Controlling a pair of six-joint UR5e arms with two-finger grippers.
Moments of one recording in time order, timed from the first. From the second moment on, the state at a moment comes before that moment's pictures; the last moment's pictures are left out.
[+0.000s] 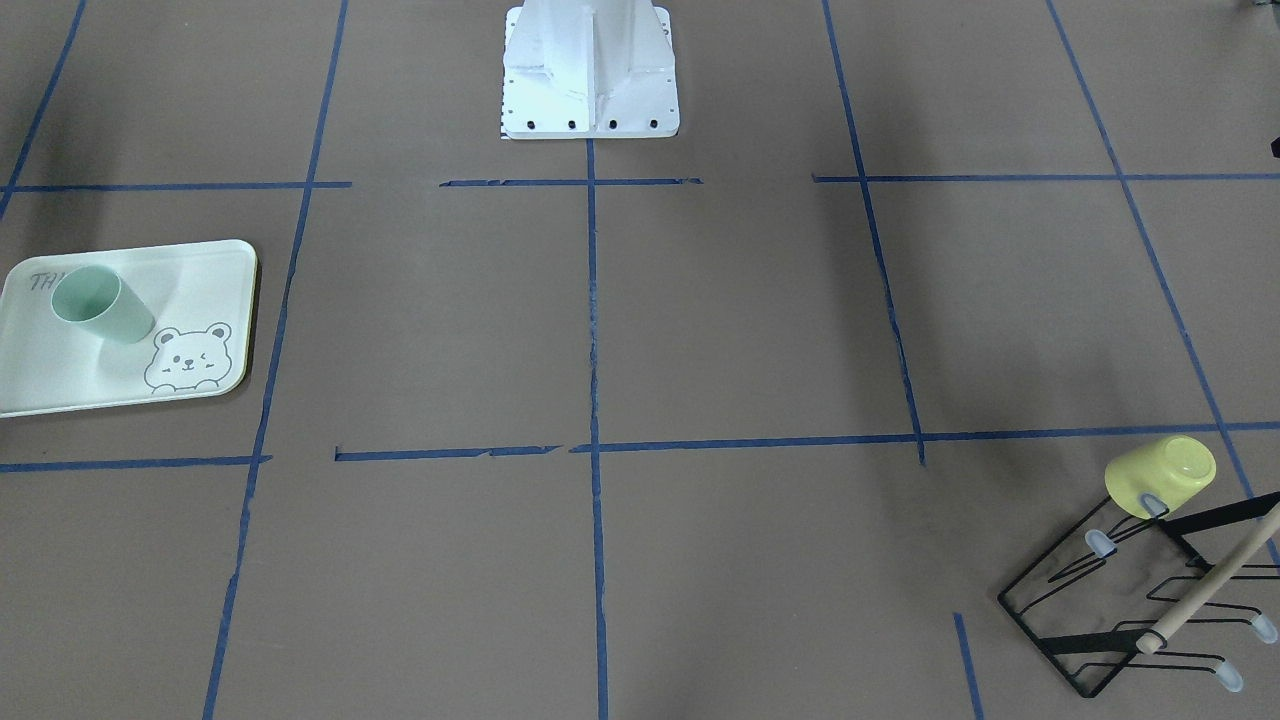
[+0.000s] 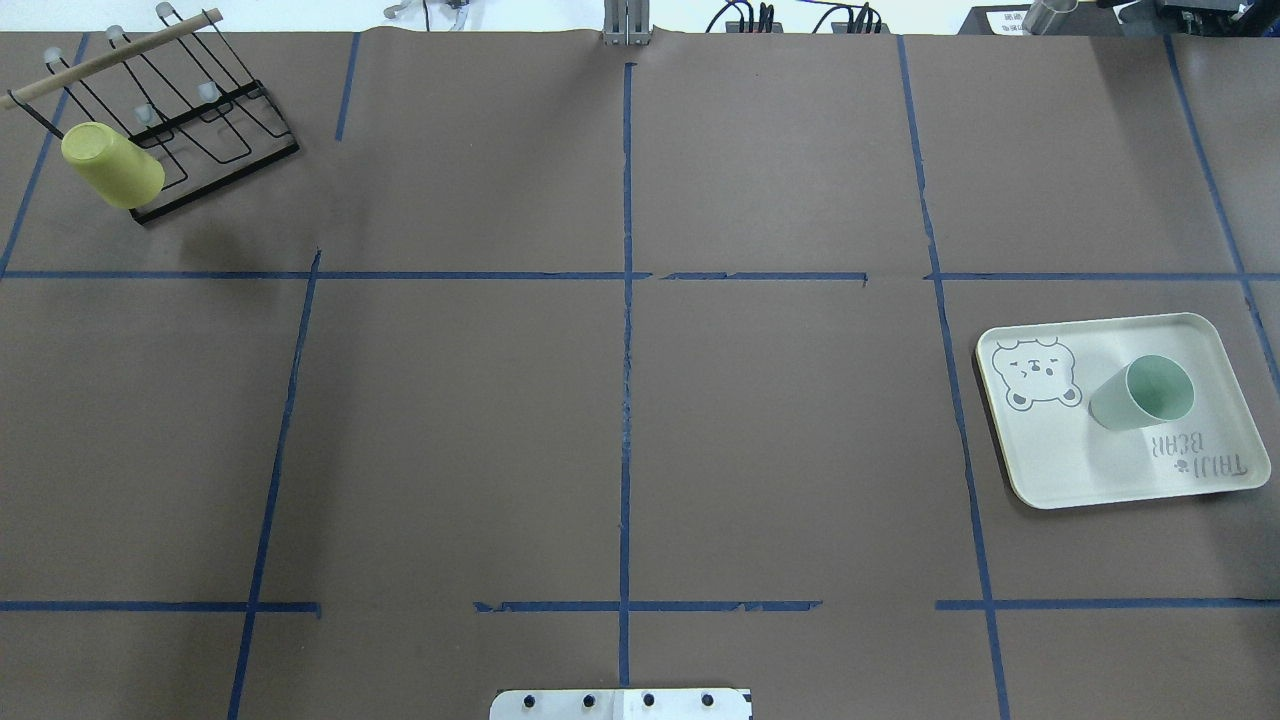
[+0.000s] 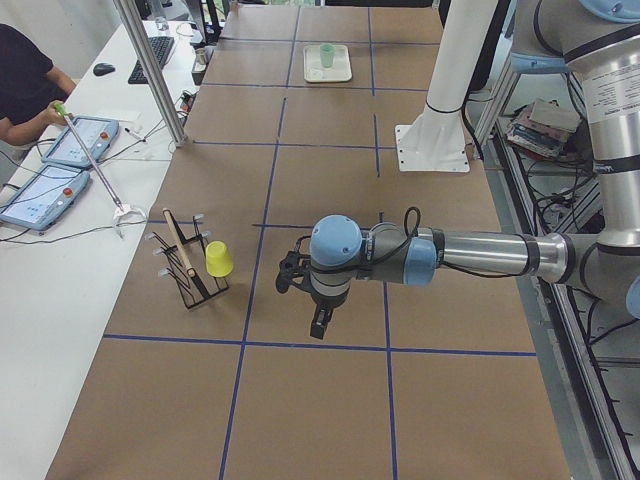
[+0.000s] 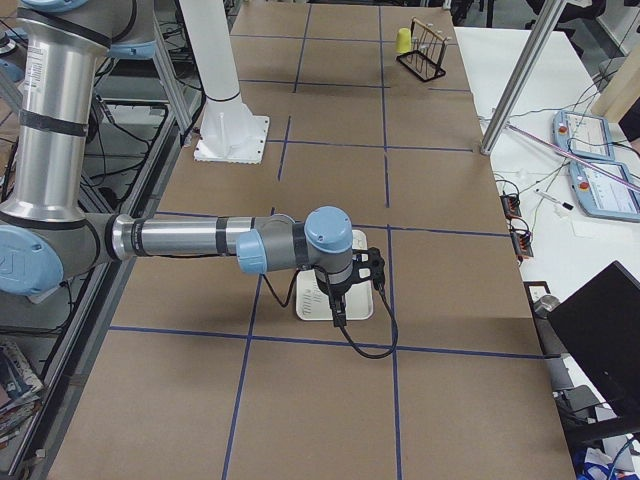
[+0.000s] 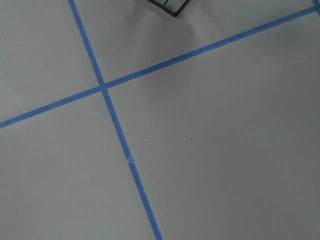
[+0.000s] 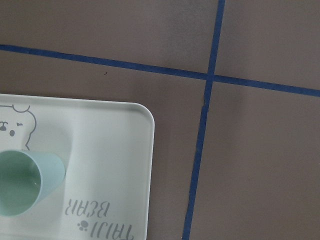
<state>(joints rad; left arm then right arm) -1.57 -1.26 -1.91 -1.59 -2.40 0.21 1.50 -1.78 1.83 -1.44 2.35 0.02</state>
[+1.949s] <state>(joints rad) -1.58 -1.31 -1.90 -1.39 -2.39 0.22 1.51 -1.78 1.98 -1.80 2.31 -0.27</state>
